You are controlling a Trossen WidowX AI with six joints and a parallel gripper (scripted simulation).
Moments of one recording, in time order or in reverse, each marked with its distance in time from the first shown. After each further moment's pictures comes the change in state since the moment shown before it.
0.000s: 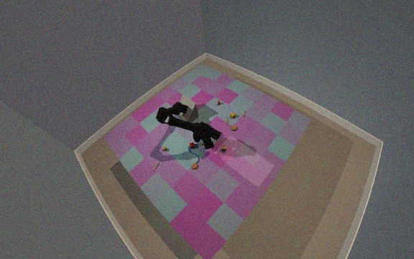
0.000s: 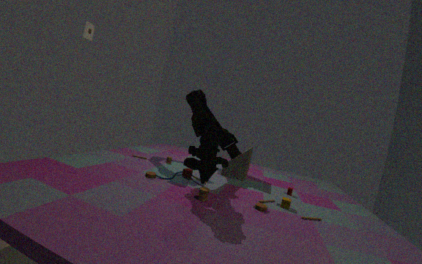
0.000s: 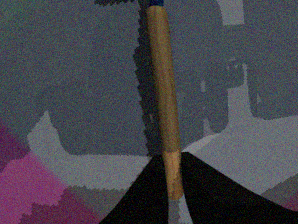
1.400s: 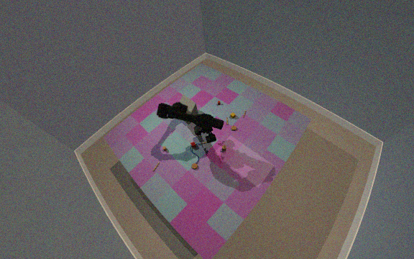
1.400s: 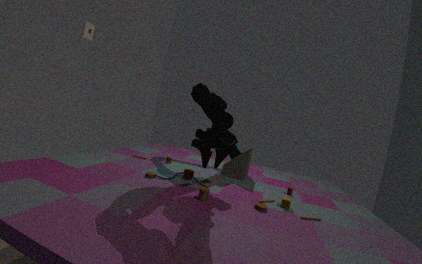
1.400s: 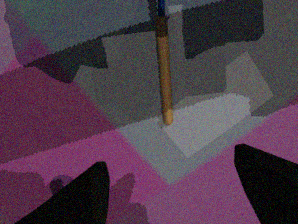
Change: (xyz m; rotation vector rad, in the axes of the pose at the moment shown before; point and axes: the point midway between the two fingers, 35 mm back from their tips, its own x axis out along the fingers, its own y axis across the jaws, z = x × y) arm -0.071 -0.002 -0.018 -0.002 0.017 0.063
